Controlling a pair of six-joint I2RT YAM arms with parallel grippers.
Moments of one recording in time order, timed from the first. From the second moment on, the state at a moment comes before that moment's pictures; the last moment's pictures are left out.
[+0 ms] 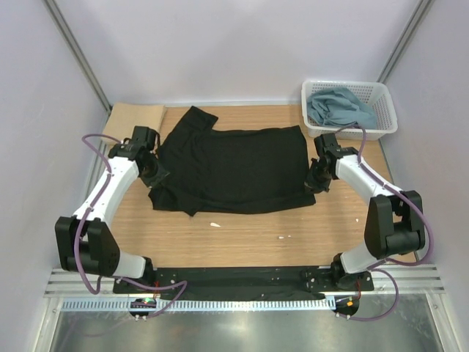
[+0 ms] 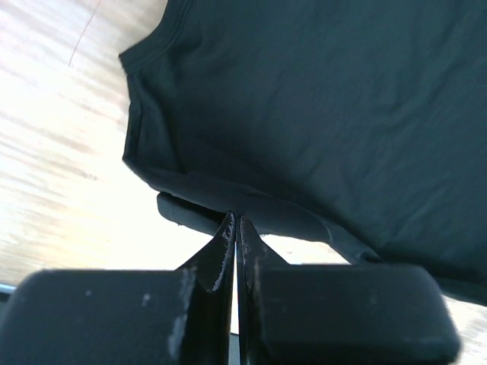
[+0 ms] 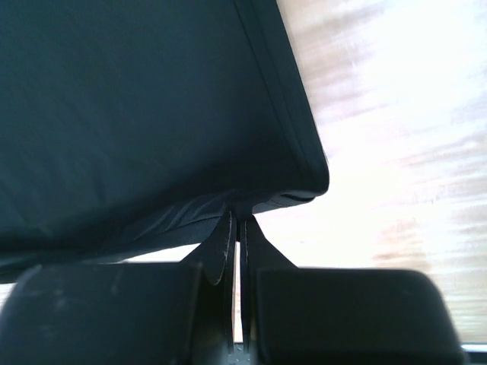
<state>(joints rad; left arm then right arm) -0.13 1.39 1.16 -0.96 -0.09 -0.73 0.15 1.51 1.01 -0.77 -0.04 0.57</state>
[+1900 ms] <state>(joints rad) -0.09 1.81 1.52 -0.87 -0.07 -0.63 0.06 1.90 1.35 -0.73 -0.07 0.50</state>
